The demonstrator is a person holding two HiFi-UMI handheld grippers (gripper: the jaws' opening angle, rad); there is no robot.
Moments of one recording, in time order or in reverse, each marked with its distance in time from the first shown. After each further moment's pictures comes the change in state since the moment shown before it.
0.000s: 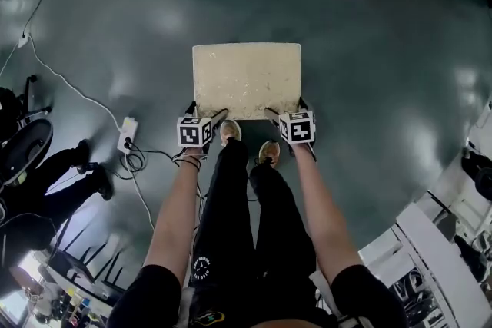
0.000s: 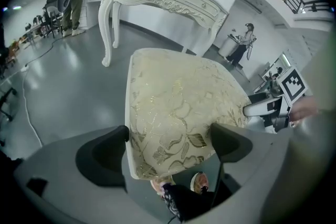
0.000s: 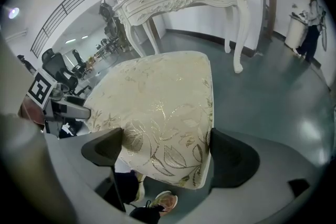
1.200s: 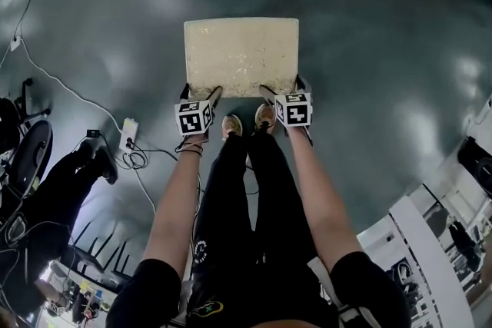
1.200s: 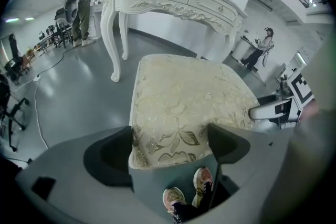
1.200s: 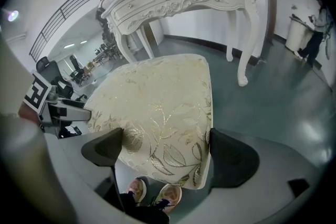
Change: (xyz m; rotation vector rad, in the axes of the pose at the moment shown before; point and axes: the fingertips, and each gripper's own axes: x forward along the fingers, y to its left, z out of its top) left arm 0.045 0.034 0.131 -0.018 -0.050 0.158; right arm 0.046 -0.047 0.132 0.014 -0.059 0.002
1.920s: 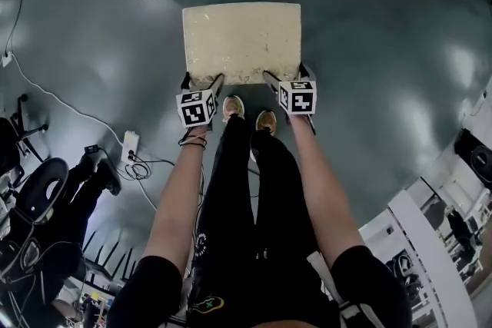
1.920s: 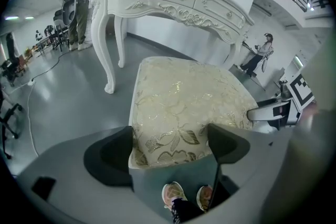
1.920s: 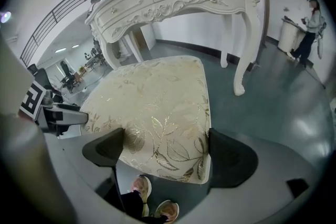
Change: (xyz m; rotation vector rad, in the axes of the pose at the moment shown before) left arm 0.049 0.016 0.093 0.000 -0.056 -0.017; right arm 0.036 -0.032 0.088 0.050 -0.044 -0.059
